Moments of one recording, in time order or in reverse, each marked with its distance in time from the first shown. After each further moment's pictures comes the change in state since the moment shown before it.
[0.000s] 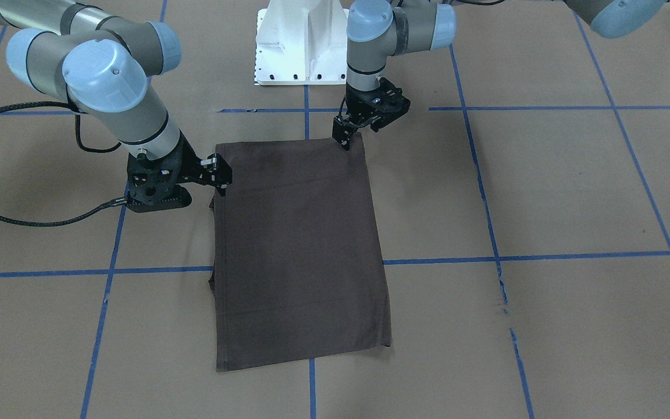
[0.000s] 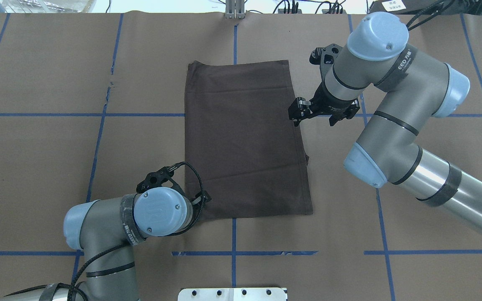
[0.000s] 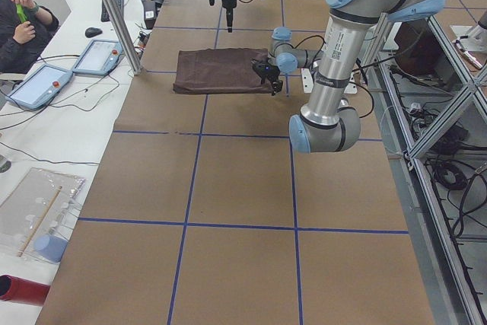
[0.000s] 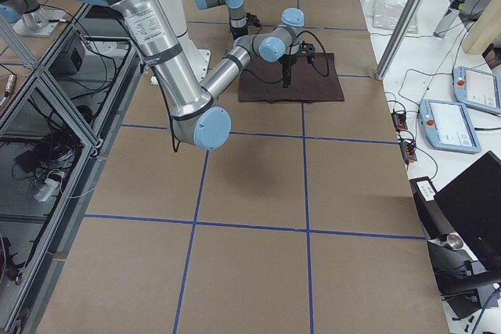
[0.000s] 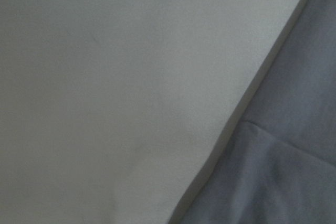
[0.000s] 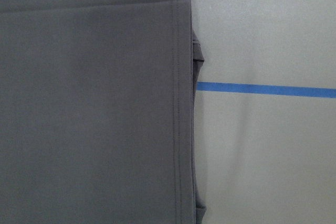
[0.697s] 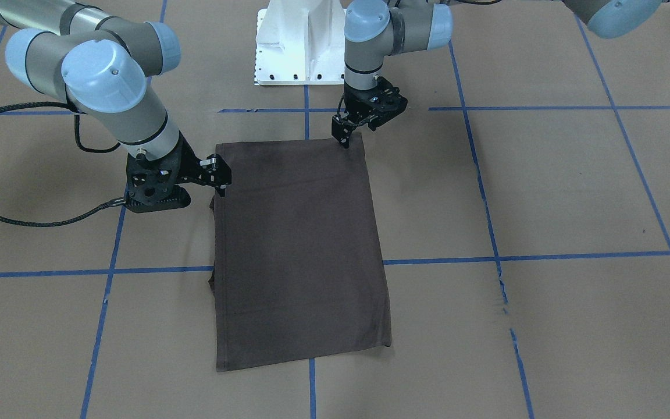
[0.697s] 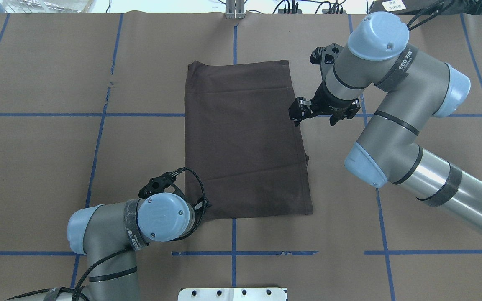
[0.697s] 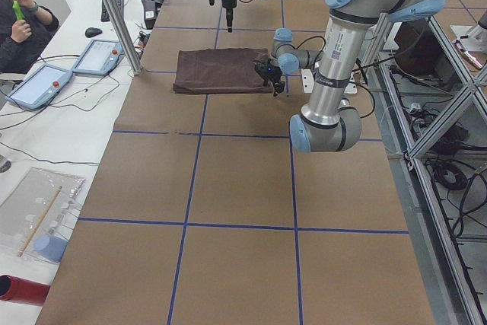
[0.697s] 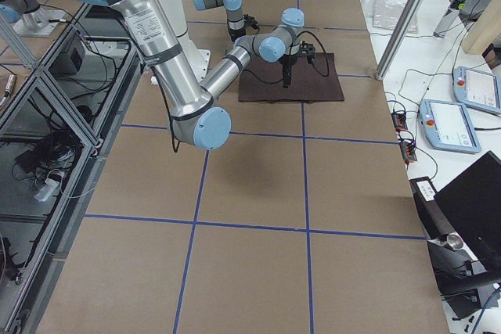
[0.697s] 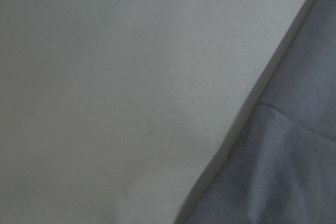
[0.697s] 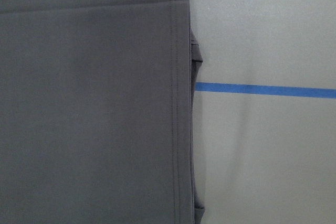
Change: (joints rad) left arm 0.017 -0.004 0.011 0.000 -0.001 -0.008; right arm 0.001 -0.001 0.000 0.000 0.000 0.000
